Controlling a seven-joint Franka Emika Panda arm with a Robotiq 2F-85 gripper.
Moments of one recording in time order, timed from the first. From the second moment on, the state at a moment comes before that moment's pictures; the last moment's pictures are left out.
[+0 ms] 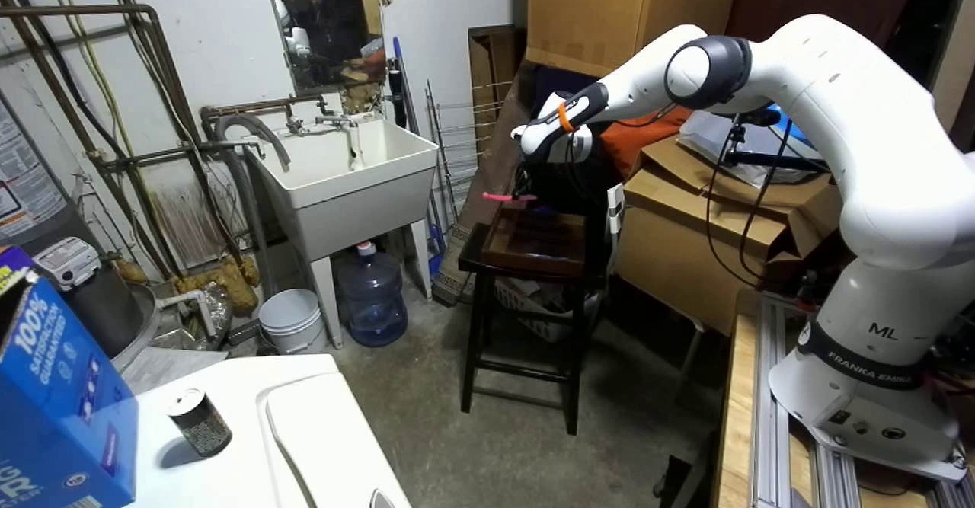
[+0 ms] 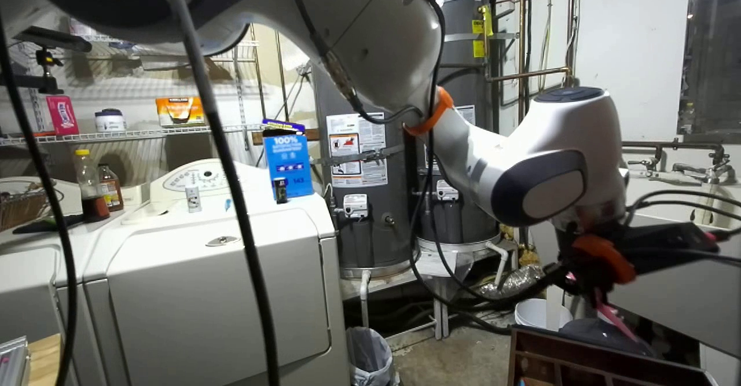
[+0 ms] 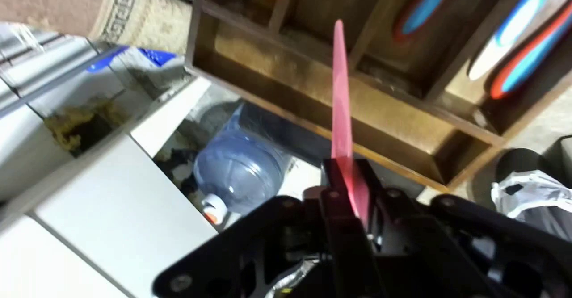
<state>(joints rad) -0.66 1.05 0.20 -1.29 0.02 2.73 -1.32</state>
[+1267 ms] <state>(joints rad) -0.16 0.77 0.10 -1.82 -0.20 2.83 -1.37</state>
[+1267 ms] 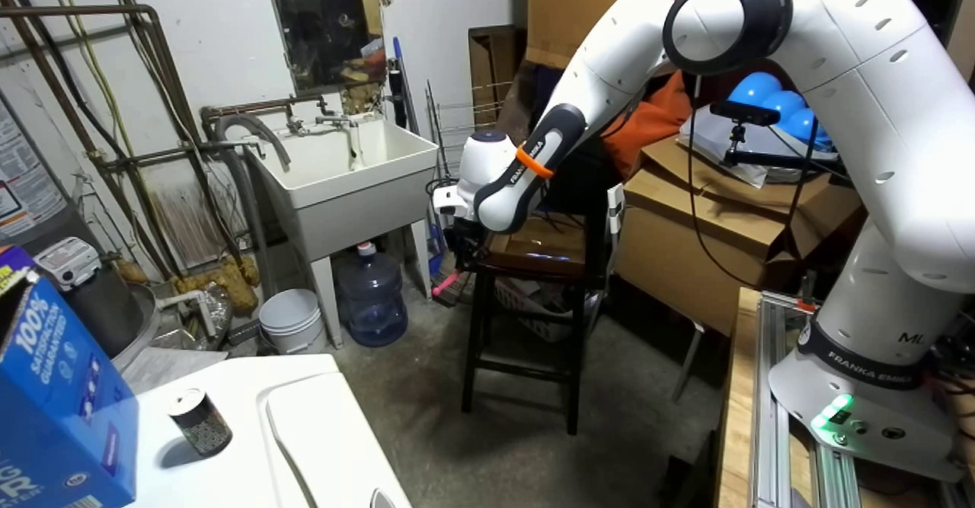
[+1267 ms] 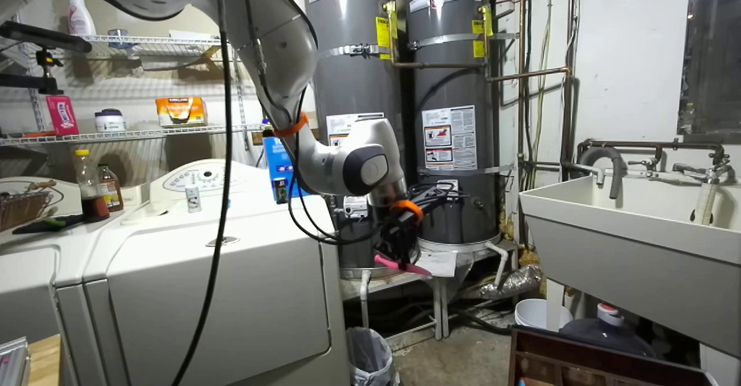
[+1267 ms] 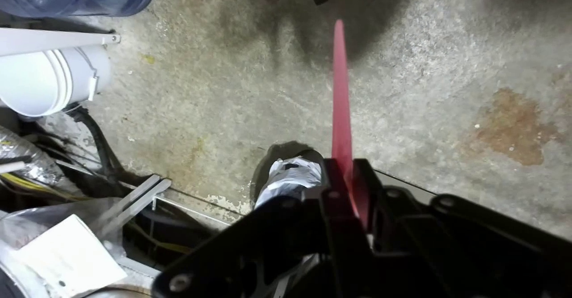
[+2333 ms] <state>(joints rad) 0.21 0.80 0.08 -1.53 -0.34 2.66 -1.25</state>
